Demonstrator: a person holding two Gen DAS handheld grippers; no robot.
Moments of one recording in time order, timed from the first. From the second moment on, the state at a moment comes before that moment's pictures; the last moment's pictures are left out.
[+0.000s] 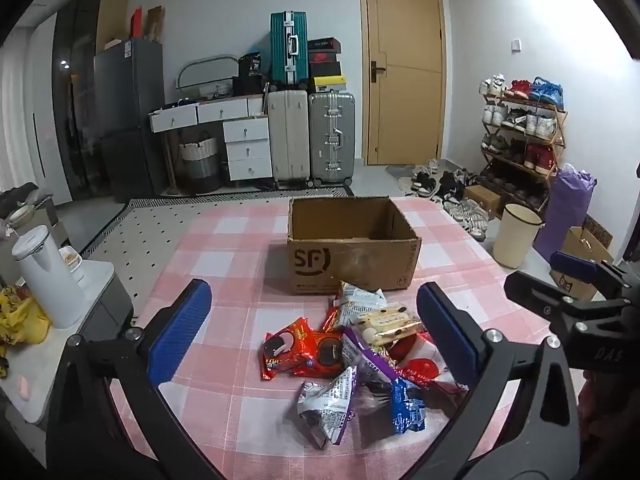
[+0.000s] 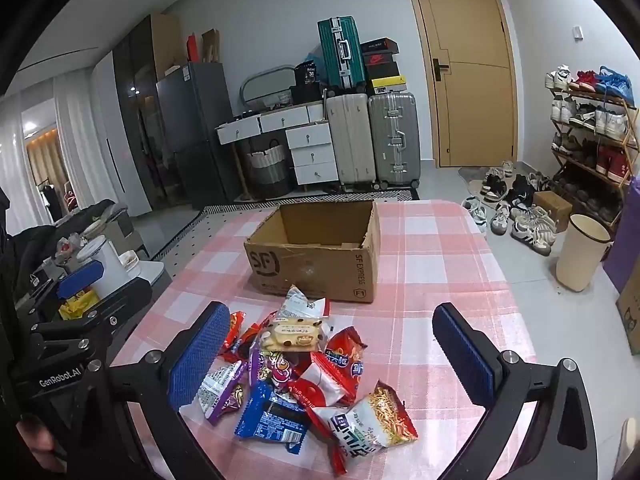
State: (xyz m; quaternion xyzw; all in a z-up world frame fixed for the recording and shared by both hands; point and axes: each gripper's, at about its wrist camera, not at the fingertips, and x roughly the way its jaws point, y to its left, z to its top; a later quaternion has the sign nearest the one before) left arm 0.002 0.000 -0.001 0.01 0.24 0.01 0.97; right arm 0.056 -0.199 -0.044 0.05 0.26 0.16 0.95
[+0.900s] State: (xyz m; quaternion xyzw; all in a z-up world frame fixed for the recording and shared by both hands) left arm 0.002 0.006 -0.005 -0.01 0.25 0.00 0.97; right arm 0.062 -0.200 -0.053 0.05 0.27 0.16 0.95
